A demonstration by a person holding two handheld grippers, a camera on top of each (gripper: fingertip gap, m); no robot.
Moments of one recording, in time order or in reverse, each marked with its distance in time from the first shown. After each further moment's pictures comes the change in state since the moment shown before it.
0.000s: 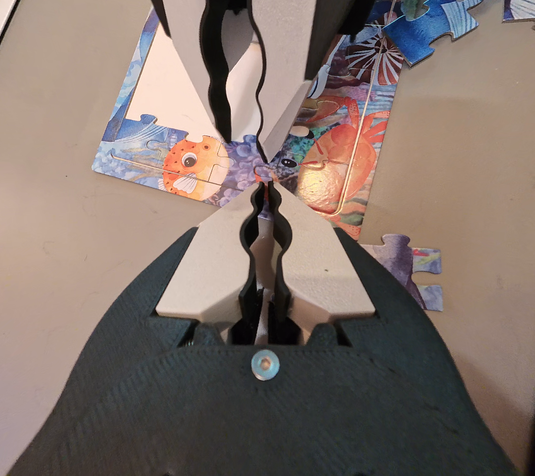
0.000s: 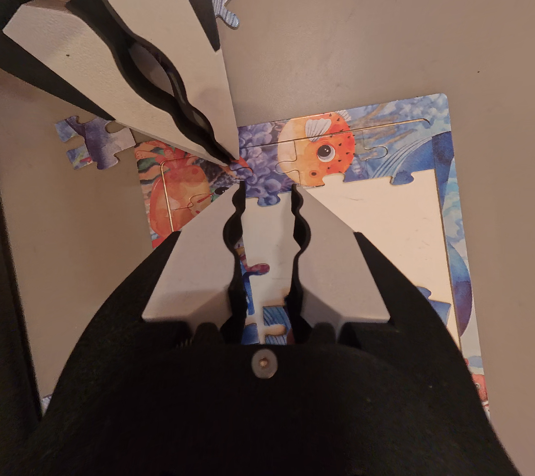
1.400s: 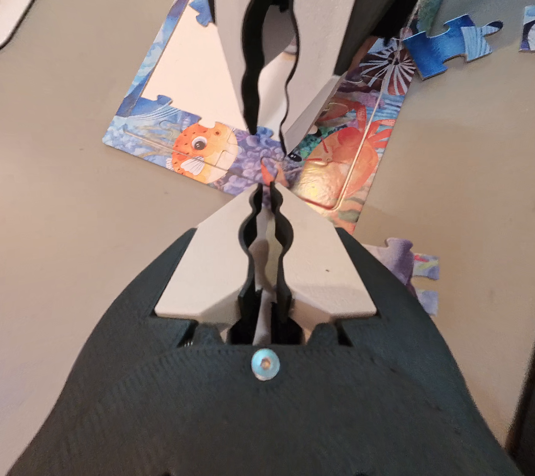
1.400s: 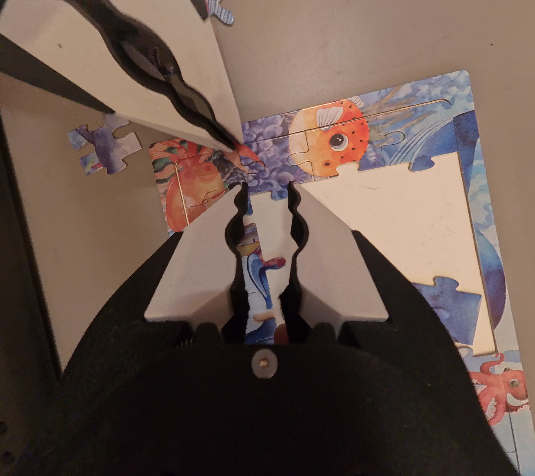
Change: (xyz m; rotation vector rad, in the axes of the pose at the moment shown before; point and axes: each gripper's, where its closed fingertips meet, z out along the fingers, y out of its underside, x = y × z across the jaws) left arm -0.010 0.002 -0.008 0.008 -0.048 -0.103; right arm -0.002 0.003 -0.001 -0.005 -0.030 0.081
